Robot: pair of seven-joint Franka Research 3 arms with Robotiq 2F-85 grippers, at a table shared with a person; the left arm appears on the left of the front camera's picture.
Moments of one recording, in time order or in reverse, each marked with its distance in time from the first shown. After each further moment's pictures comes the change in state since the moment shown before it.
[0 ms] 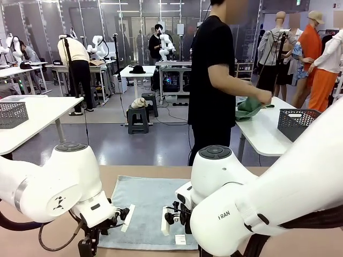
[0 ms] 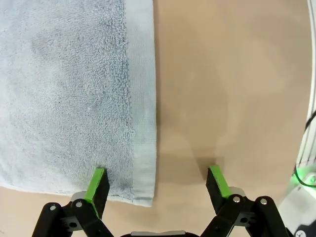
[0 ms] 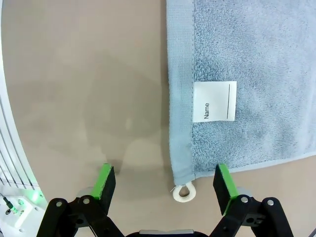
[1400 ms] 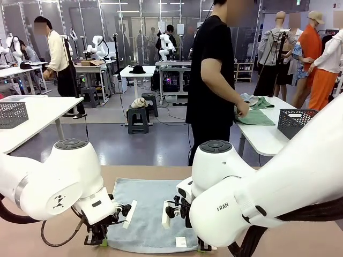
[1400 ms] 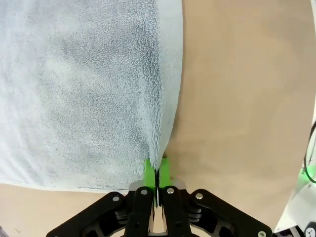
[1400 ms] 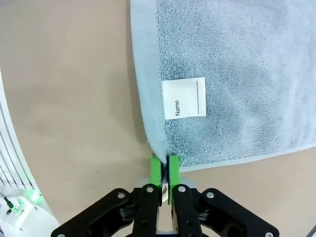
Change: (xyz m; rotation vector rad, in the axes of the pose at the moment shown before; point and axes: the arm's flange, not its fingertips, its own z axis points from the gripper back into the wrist) left arm 0.006 0.005 0.011 0.058 0.001 -0.044; right arm -0.001 -0.012 0.009 -0.004 -0.004 -0.023
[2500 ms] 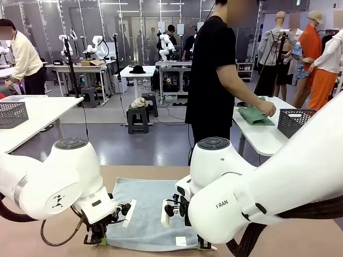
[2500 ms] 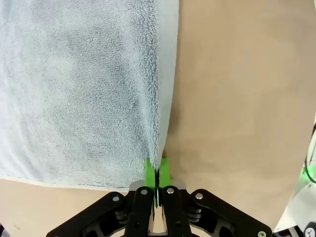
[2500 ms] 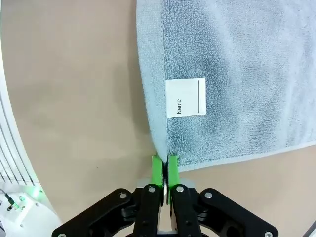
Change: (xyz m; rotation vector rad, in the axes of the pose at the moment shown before) left arm -0.002 0.001 0.001 0.007 0.008 0.013; right arm 0.003 -0.001 0.006 0.002 0.013 0.006
